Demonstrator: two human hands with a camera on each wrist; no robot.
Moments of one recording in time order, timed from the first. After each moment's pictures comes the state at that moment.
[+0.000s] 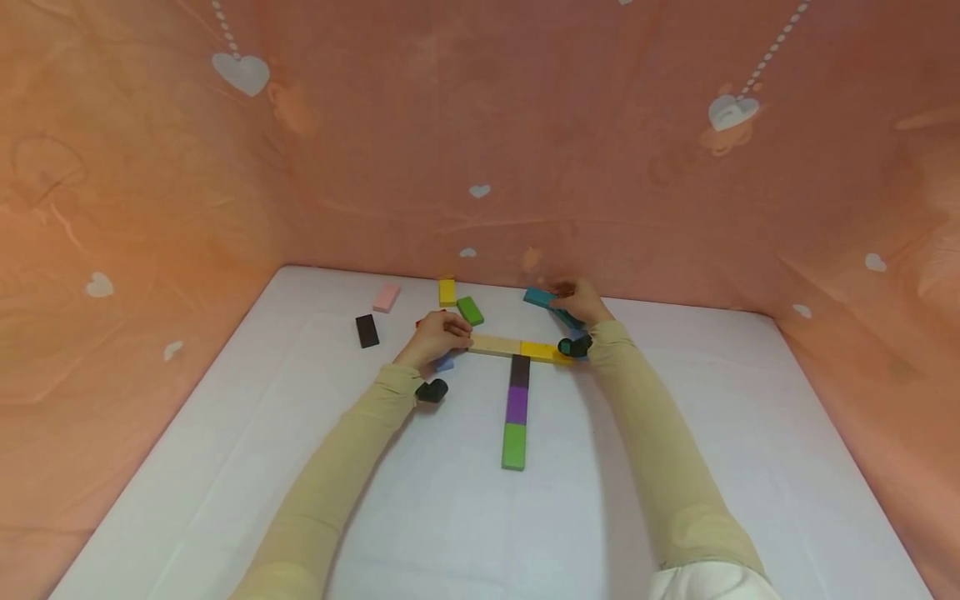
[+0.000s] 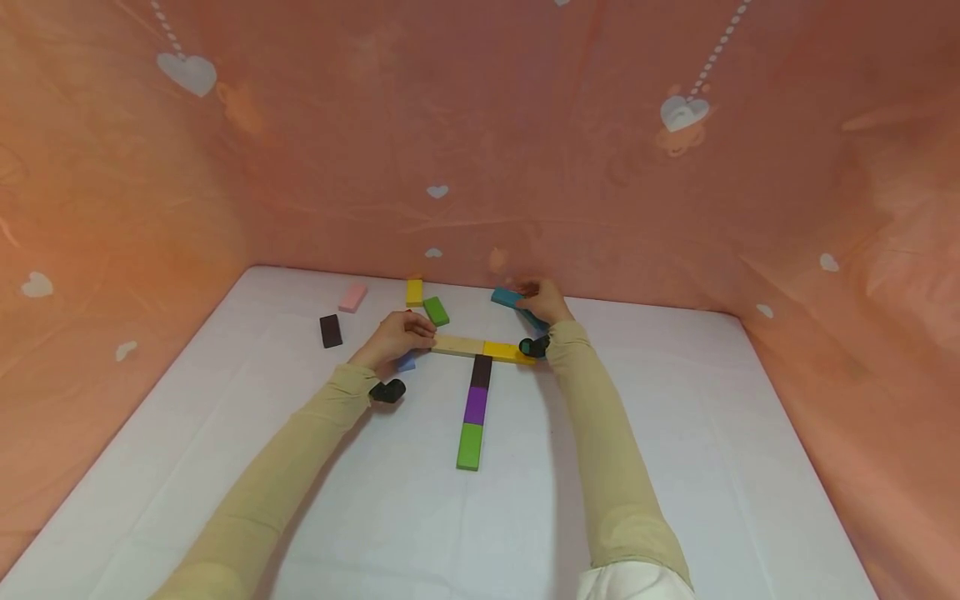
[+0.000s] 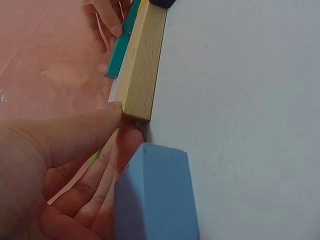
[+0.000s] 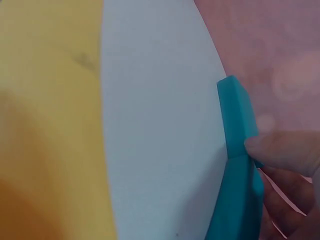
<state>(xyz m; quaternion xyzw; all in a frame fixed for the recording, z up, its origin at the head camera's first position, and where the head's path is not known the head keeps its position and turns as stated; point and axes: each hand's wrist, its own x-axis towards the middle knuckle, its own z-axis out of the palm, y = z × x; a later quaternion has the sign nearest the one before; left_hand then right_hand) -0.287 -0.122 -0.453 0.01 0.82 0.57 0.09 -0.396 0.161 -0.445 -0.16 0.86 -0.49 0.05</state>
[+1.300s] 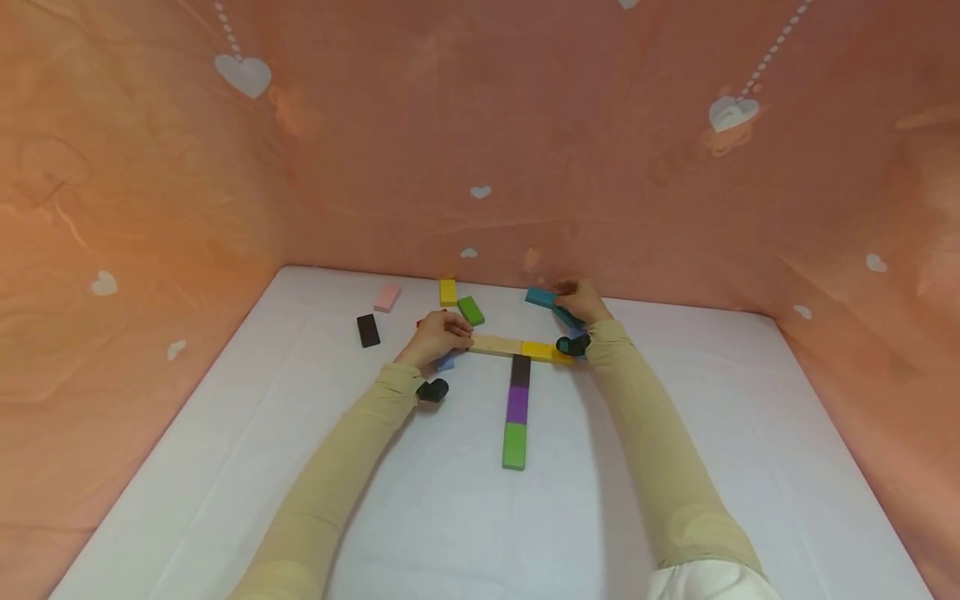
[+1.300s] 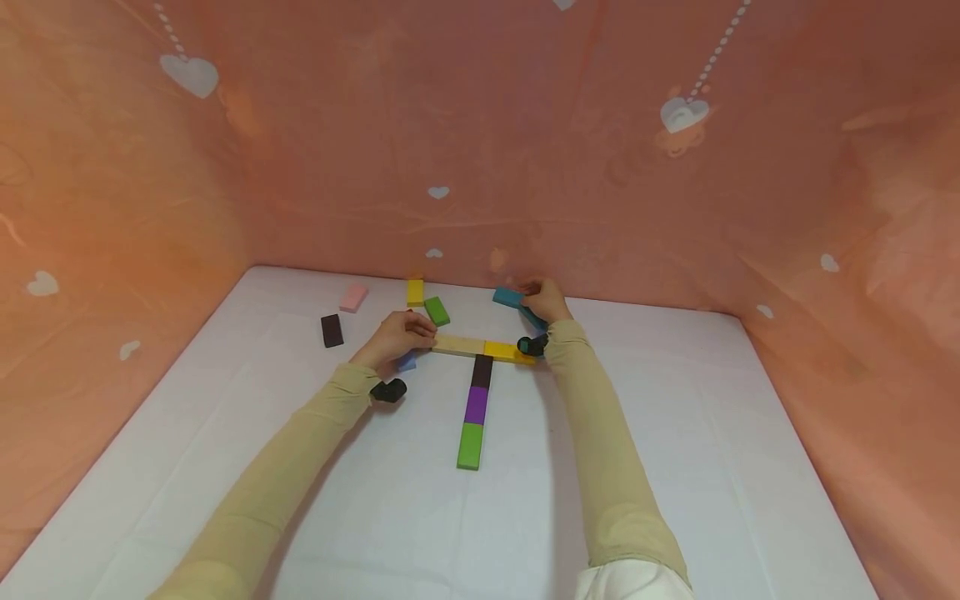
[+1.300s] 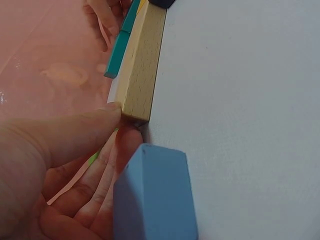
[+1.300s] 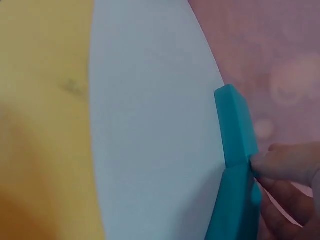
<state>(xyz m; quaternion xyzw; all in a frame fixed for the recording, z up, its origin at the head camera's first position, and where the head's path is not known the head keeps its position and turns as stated) -0.288 -0.123 -0.454 0.02 0.82 0.56 0.08 -0.389 0.156 -0.438 -0.09 0.88 -0.47 0.07</state>
